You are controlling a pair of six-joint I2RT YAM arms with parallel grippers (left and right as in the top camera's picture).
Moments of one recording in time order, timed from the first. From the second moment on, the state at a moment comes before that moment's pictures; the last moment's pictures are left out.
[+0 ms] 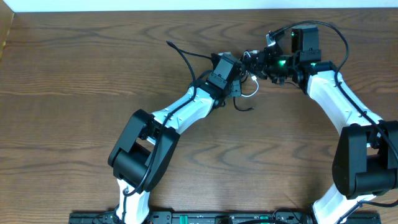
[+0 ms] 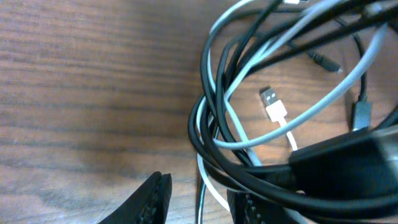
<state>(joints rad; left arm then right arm) -0.61 2.02 1.34 -0.20 -0.04 -0.64 0.14 1.85 1.30 -0.26 -0.86 0.71</state>
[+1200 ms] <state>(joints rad) -0.61 2.00 1.34 -0.26 0.01 -0.53 -0.03 1.85 1.31 -0.64 -0.28 0.39</state>
